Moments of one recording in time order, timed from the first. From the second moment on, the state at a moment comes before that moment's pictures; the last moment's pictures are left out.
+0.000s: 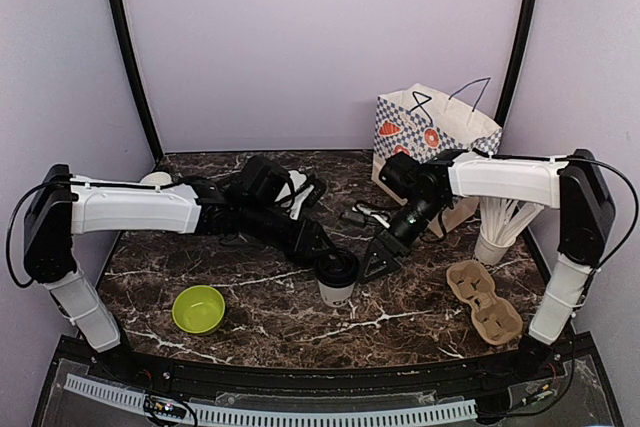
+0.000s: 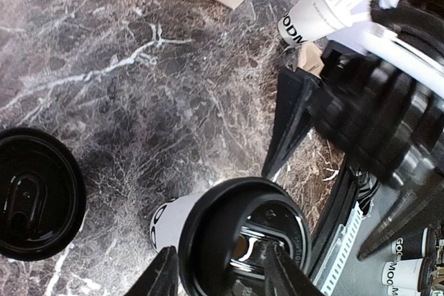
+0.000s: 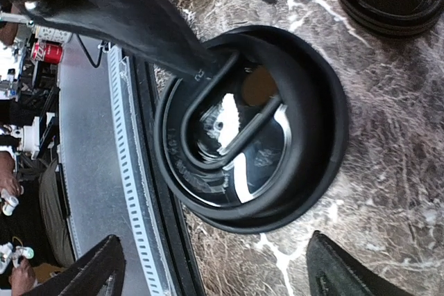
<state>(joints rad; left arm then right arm) -0.88 1.66 1.15 -0.23 0.36 -0.45 0.71 1.77 1.33 -0.95 -0.81 -0.32</state>
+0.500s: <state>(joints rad) -0.88 1.67 1.01 -0.02 0.38 -0.56 0.73 1.87 1.39 -0.94 -0.77 -0.29</state>
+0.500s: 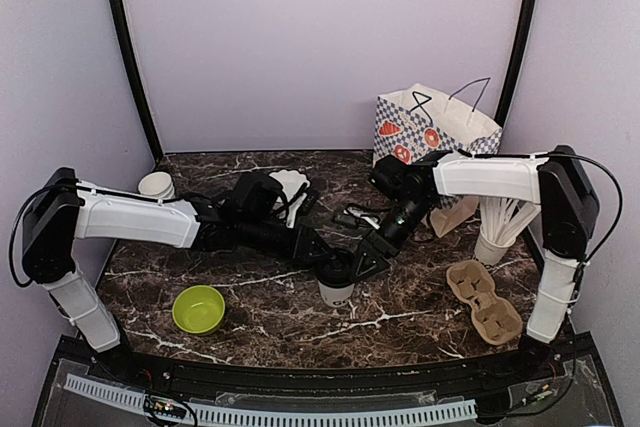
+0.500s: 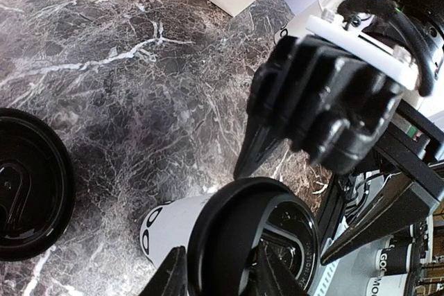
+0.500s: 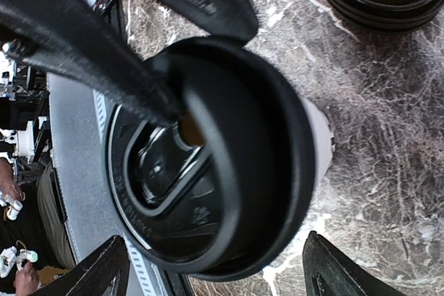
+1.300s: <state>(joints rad) -0.88 1.64 0.94 0.06 0.30 -0.64 0.71 1.92 1.43 -0.98 -0.72 -0.20</state>
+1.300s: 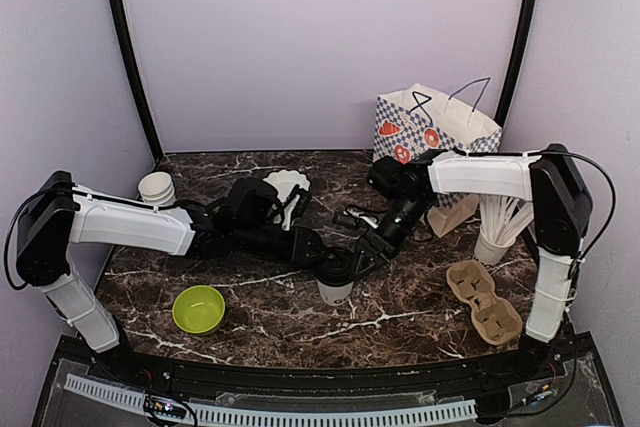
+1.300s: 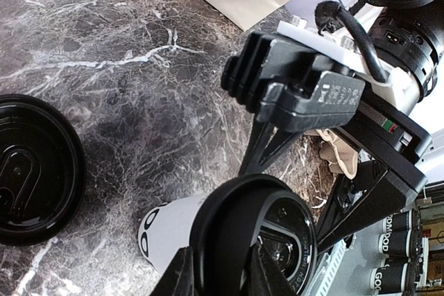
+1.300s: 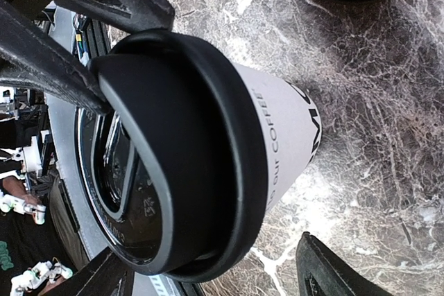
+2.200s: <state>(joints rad) -0.91 1.61 0.98 -0.05 0.20 -0.67 0.61 1.96 1.51 -0.92 -0.55 -0.22</state>
